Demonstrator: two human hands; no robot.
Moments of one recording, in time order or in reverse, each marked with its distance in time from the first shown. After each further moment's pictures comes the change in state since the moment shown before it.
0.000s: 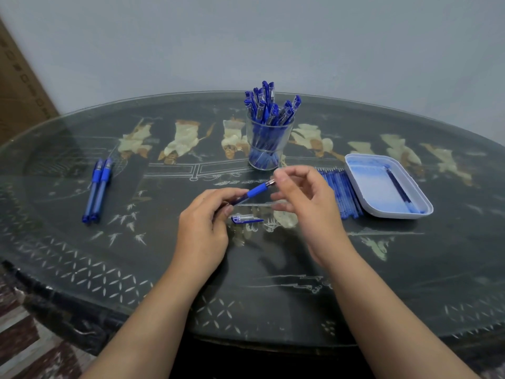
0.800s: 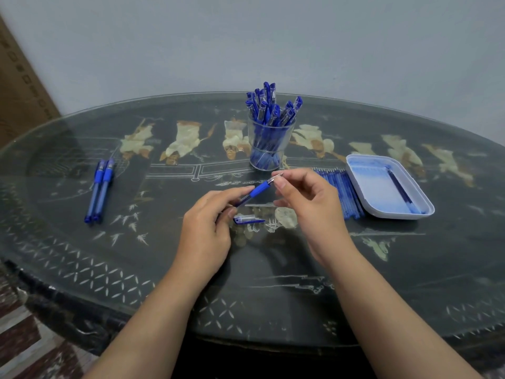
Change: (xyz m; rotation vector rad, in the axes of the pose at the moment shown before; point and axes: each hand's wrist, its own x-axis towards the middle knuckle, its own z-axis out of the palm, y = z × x) left_hand -0.001 0.002 -0.001 -0.011 -0.046 0.010; right_hand 0.004 0.005 -0.001 0.031 0.009 -0.017
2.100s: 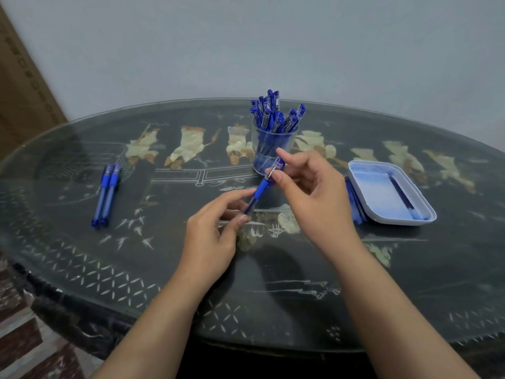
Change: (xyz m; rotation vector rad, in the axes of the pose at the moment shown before) left_hand -0.003 0.002 -0.002 -0.192 -0.009 -0.134; right_hand -0.001 -0.035 0.011 -0.238 -0.045 -0.256
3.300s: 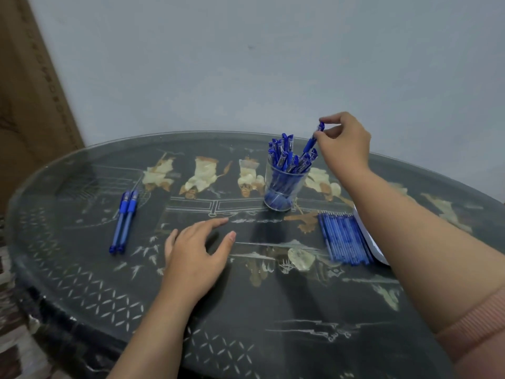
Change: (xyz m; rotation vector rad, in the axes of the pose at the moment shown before) left_hand 0.020 -0.016 -0.041 0.465 0.029 -0.193; right_hand 0.149 -0.005 -0.023 -0.481 0.255 0.031
